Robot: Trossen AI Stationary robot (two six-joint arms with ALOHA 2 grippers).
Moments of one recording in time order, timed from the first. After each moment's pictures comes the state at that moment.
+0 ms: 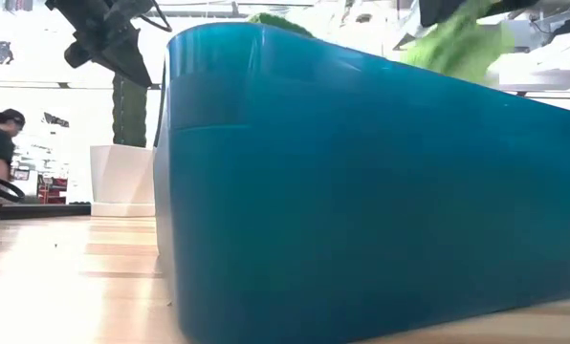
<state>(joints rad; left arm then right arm) -0.10 0.90 0.87 -0.91 -0.67 -0.79 0.48 1.80 1.65 -1.17 0.11 1.27</state>
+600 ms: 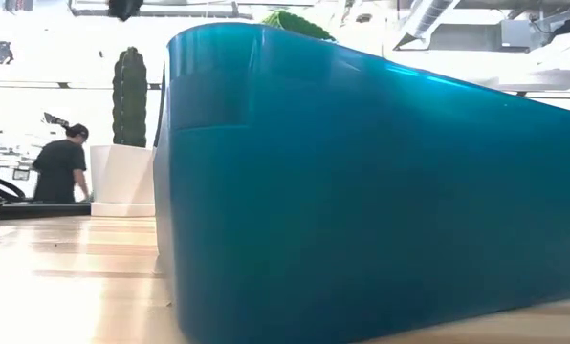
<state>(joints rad) -0.10 0.88 1.05 -0.63 -0.41 -0.57 0.37 1.48 1.65 -0.99 0.18 0.90</state>
